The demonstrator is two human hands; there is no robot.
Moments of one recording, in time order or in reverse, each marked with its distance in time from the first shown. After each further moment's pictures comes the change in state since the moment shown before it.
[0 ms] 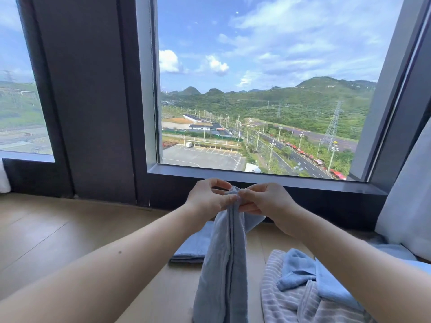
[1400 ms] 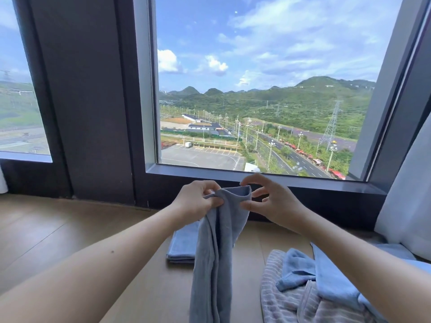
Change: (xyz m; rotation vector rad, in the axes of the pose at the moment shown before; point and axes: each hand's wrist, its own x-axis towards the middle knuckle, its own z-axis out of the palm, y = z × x) left_hand 0.007 -0.010 -0.023 0.416 -0.066 0.145; right_hand 0.003 0.012 -0.023 -0.537 -0.028 -0.401
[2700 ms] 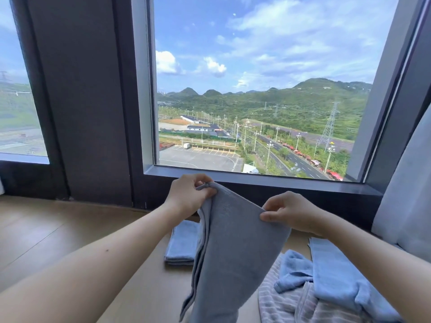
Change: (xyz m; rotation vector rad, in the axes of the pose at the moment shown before) left_hand 0.003 0.008 -0.005 -0.048 0.220 0.001; right_hand -0.009 0.021 -0.024 -0.088 -0.187 0.250
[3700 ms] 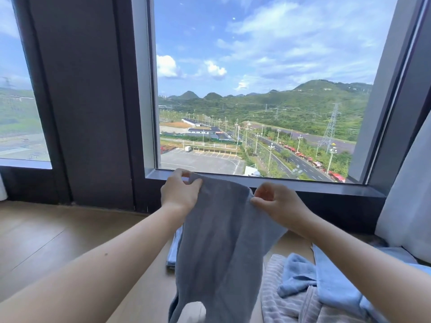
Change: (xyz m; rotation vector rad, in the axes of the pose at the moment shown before) left_hand 0.004 0.006 -0.003 -0.134 0.300 -0.222; right_hand 0.011 -0.022 0.013 0.084 0.271 -0.087
